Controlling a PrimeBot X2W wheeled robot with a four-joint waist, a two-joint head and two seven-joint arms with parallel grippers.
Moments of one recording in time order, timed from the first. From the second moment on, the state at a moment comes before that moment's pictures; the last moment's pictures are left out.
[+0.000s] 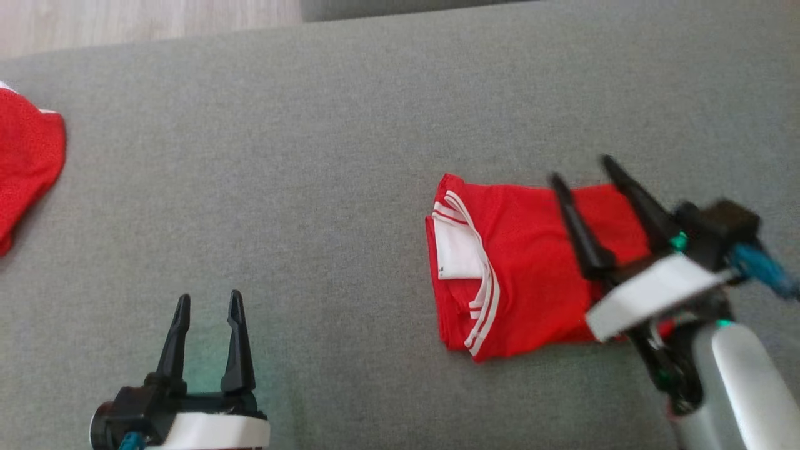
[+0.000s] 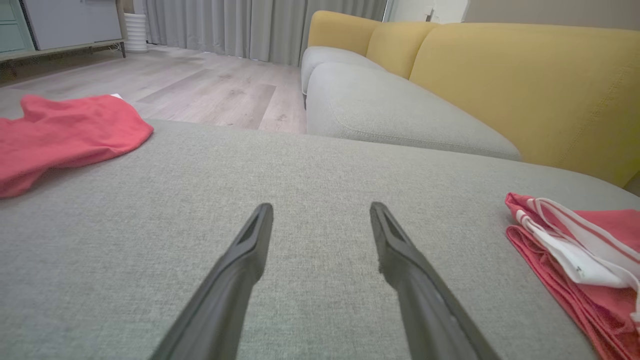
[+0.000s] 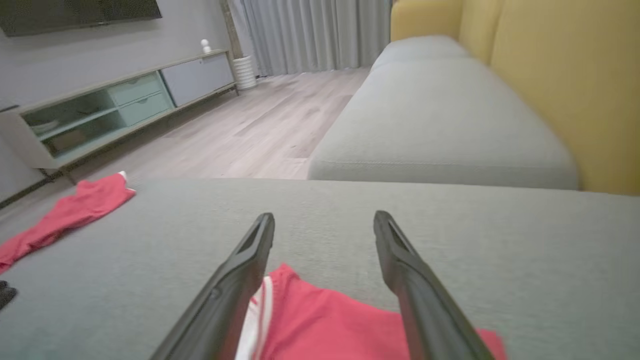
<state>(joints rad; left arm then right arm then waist) 0.07 0.05 -0.09 0.13 -0.23 -0.05 -0.25 -0.18 -0.15 0.23 -0.12 0.32 0.12 0.23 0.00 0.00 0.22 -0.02</state>
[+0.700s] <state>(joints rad) 0.11 0.05 -0.08 0.11 -0.24 -0.05 -0.25 -0.12 -0.08 0.09 0.26 0.04 0.12 -0.12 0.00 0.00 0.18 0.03</state>
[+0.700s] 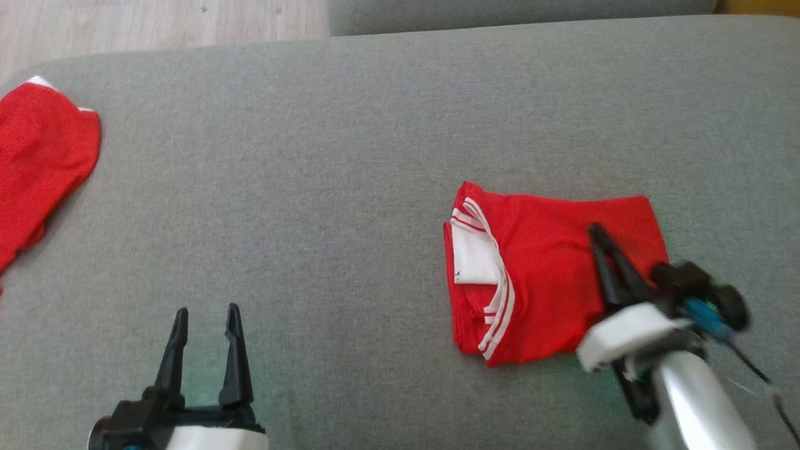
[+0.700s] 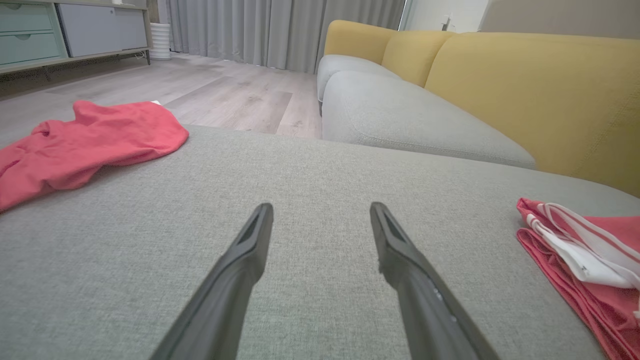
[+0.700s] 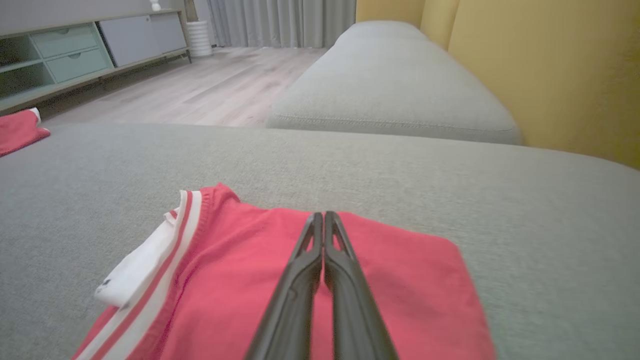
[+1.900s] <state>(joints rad) 0.08 0.05 -0.09 0.13 -0.23 -0.05 -0.25 -0.40 -0.06 0.52 0.72 0.17 0.12 -0.23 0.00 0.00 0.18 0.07</state>
